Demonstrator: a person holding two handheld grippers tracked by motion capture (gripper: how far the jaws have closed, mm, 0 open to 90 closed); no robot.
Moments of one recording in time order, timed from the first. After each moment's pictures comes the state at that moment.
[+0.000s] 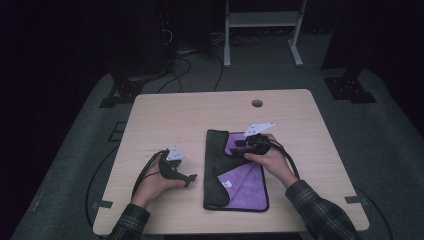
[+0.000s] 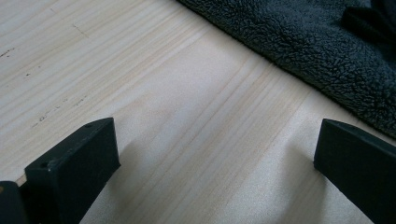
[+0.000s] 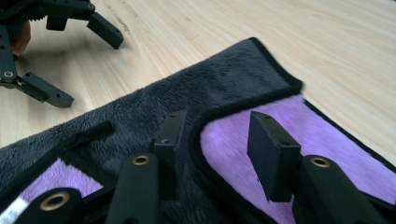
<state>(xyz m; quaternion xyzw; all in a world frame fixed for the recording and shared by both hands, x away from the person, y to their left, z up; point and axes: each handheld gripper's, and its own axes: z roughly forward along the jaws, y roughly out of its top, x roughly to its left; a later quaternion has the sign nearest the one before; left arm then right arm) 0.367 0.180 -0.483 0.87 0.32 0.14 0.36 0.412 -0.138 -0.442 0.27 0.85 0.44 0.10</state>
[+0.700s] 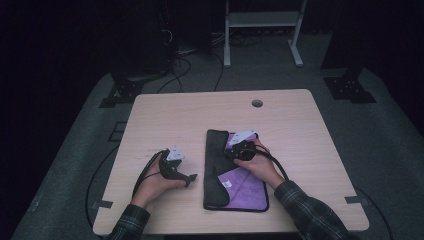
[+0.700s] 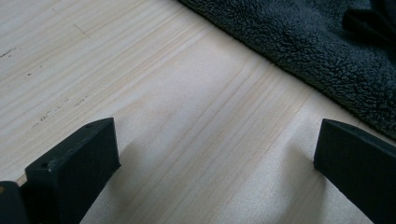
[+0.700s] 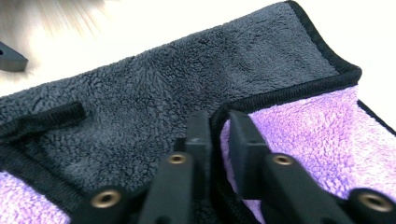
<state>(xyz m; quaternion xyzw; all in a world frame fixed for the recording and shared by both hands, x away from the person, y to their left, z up) 0.367 0.180 -0.483 0.87 0.32 0.14 0.36 0.415 -0.105 -0.472 0.24 0.88 0.39 0.13</state>
